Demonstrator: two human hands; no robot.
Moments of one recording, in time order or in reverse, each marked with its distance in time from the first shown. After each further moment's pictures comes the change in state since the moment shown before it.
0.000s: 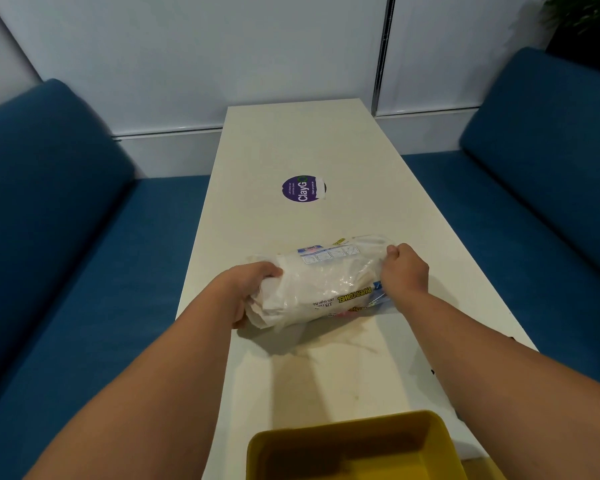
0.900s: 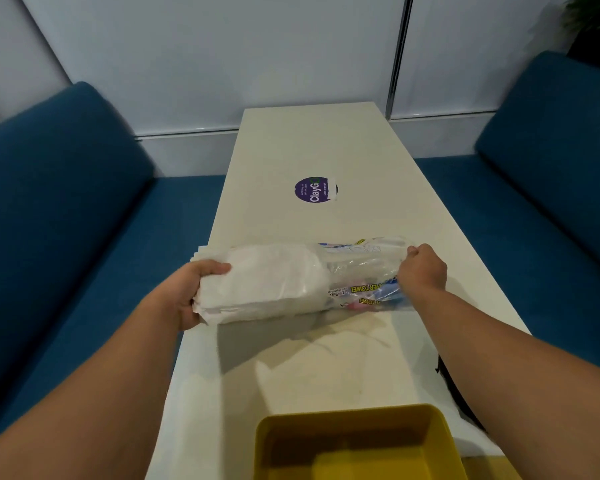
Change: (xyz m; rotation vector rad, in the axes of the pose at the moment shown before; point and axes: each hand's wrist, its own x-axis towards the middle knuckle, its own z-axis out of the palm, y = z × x) left_hand -0.033 -0.022 -0.085 -0.325 -0.035 0.124; right_hand 0.006 -0.001 -0.015 -0.094 0.031 0.069
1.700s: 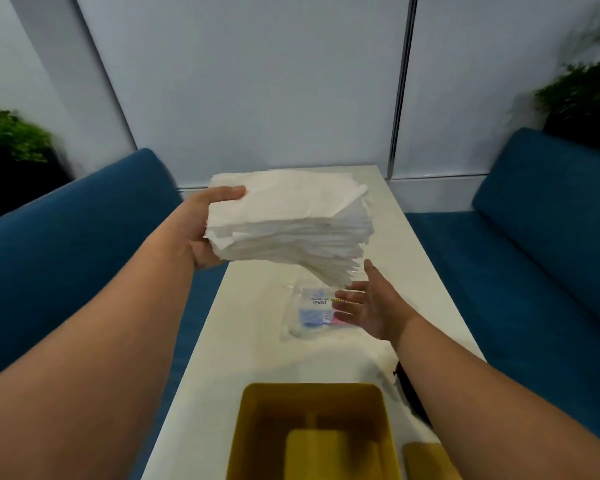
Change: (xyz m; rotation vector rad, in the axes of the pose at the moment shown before) left_hand -0.199 0.084 0.086 -0.149 -0.199 0.383; right_hand -0.101 -0.036 -0.096 0.927 -0.865 0.262
